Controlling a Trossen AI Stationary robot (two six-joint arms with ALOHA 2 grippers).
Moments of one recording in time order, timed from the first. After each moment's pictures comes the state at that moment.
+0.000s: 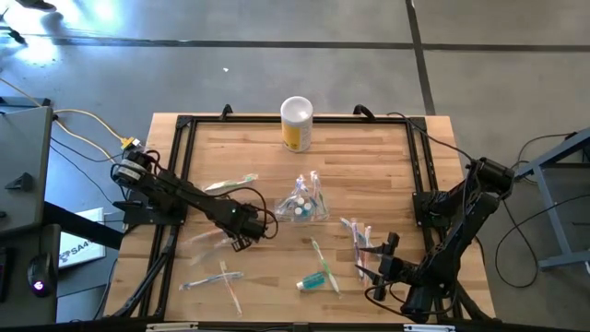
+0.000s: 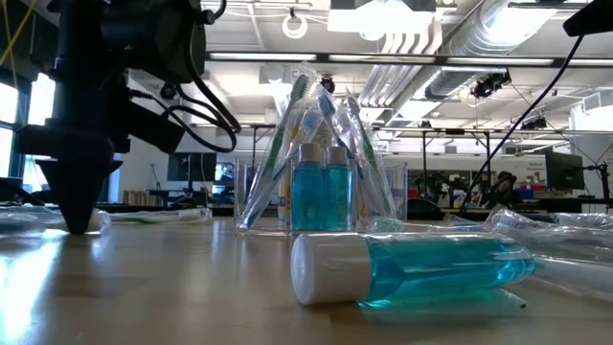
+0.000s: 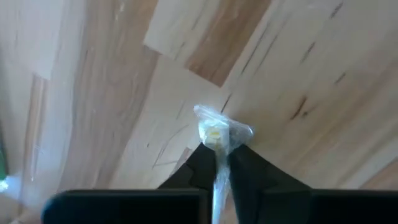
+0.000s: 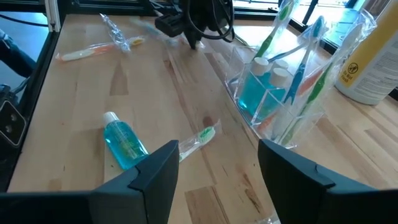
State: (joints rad) left arm -0.31 1.72 0.91 -0.87 -0.11 -0.82; right arm 1.04 1.58 0.96 -0.58 1.12 1.05
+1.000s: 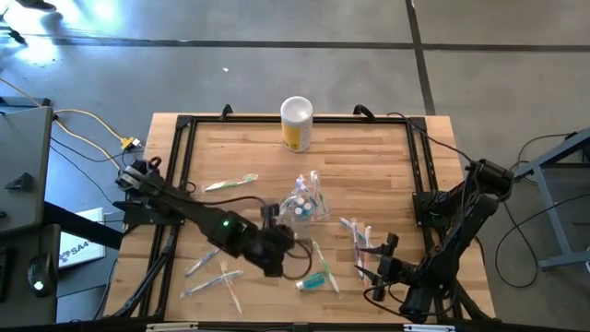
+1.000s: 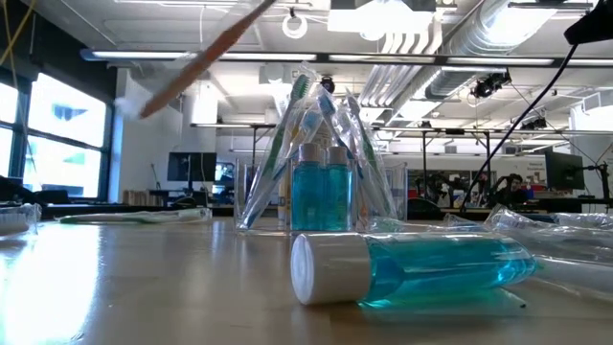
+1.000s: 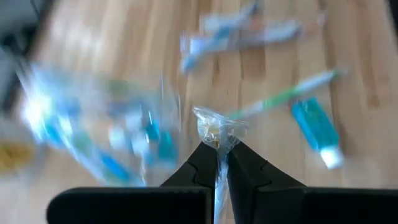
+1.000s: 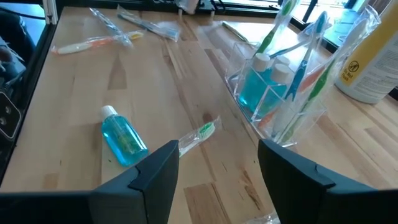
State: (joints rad) left arm -0.50 1.72 1.60 -0.78 -0.55 -0.33; right arm 1.03 1.60 0.96 -0.58 1.12 1.05
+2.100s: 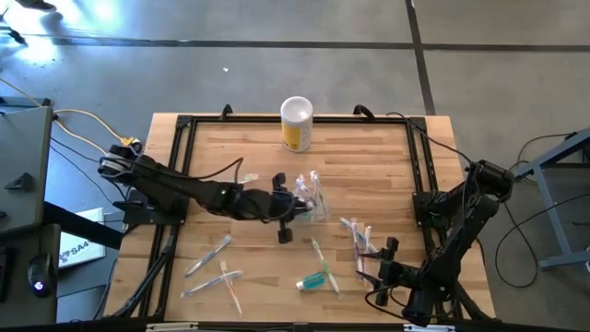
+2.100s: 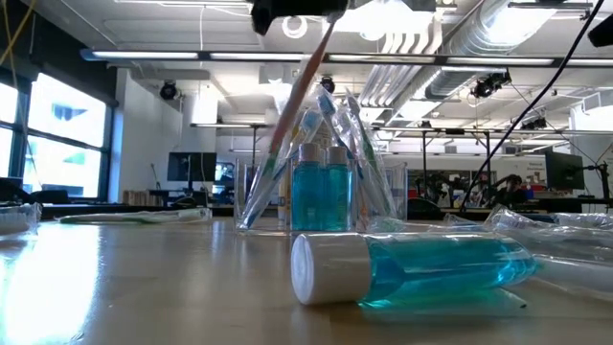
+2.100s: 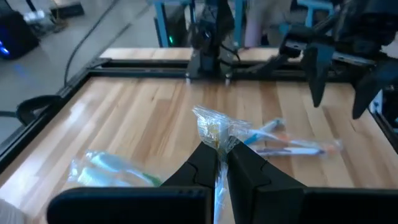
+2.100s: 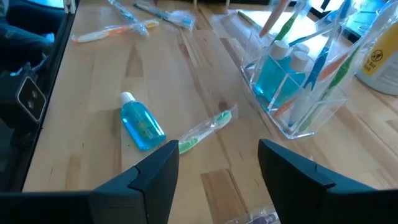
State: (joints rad) left arm -0.27 1.50 1.12 0.09 -0.42 -0.10; right arm 1.05 1.61 0.96 -0.56 1.07 1.04
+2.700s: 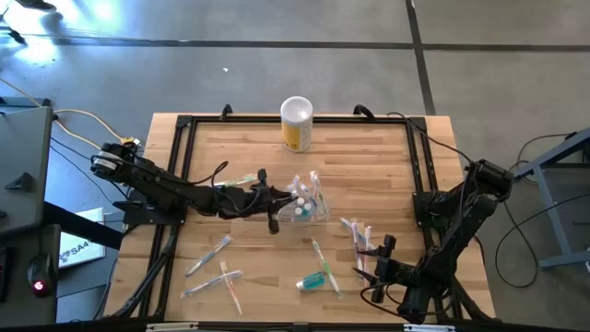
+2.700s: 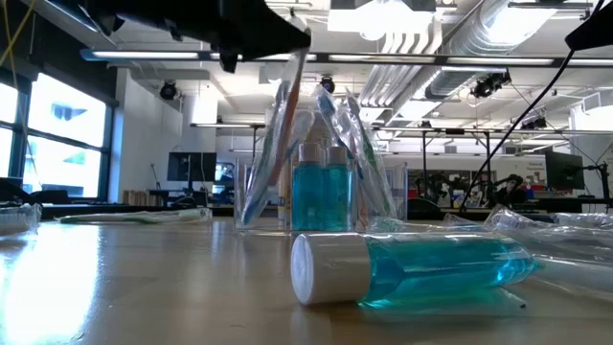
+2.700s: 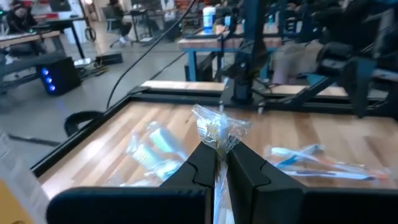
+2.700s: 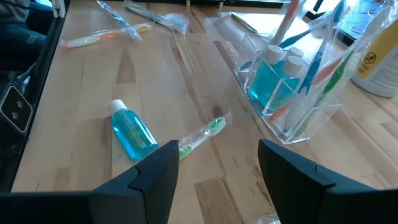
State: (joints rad) left arm -0.25 1.43 0.71 0.68 -0.51 0.00; right arm 1.02 1.61 0.96 -0.53 1.07 1.02
